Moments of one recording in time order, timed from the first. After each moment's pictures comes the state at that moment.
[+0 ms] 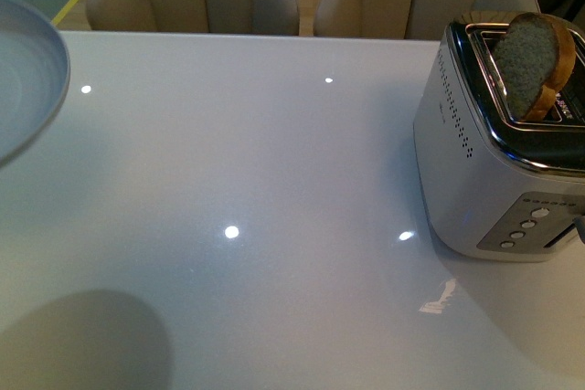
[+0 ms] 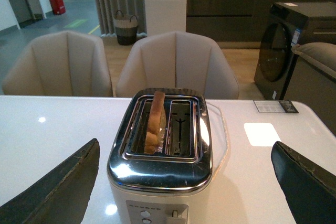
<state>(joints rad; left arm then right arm) 0.42 1.32 0.58 -0.20 0.30 -0.45 0.00 0.01 0.02 0.00 0.00 -0.01</state>
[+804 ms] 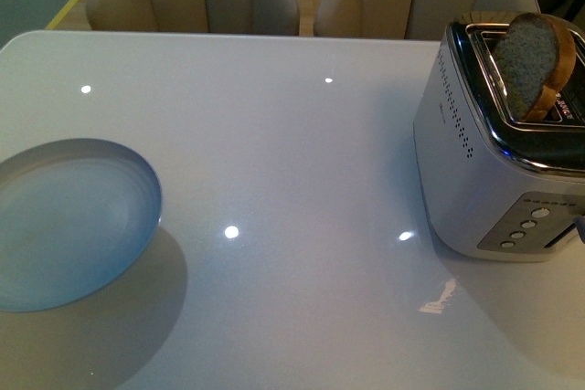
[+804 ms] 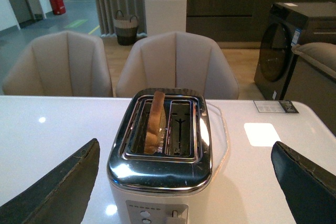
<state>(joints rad) 0.34 1.96 0.48 0.45 0.31 -0.48 0.00 0.01 0.02 0.00 0.00 -0.01</state>
